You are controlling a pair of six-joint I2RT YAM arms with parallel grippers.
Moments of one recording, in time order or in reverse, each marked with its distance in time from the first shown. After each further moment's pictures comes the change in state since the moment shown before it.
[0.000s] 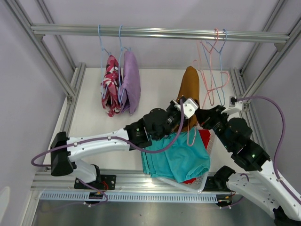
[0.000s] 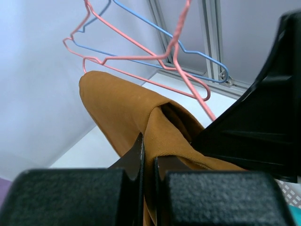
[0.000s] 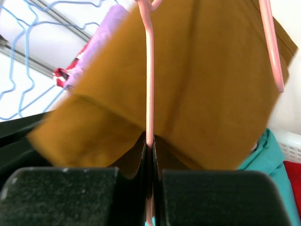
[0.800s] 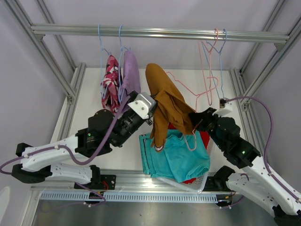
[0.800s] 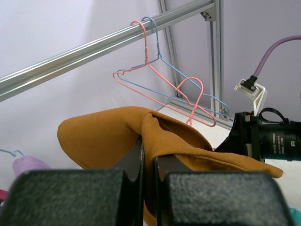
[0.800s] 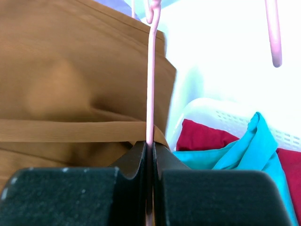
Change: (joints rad) left arm -0.116 -0.374 0.049 -0.216 -0.116 0.040; right arm 0.002 0.049 -0.103 0.046 -0.003 0.002
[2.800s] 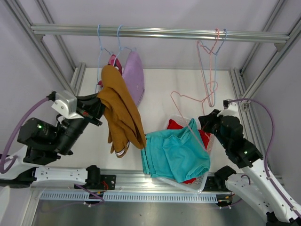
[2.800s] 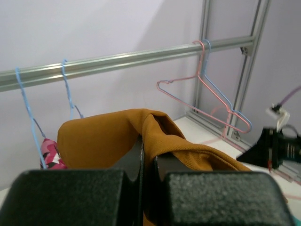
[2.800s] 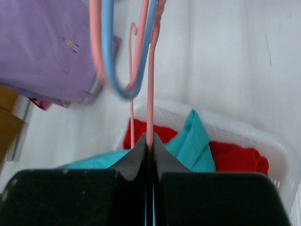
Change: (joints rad) left arm -0.056 -0.404 -0.034 -0.181 -0.197 -0.025; right arm -0.183 -0.043 -0.050 -0.127 -0.079 -0.146
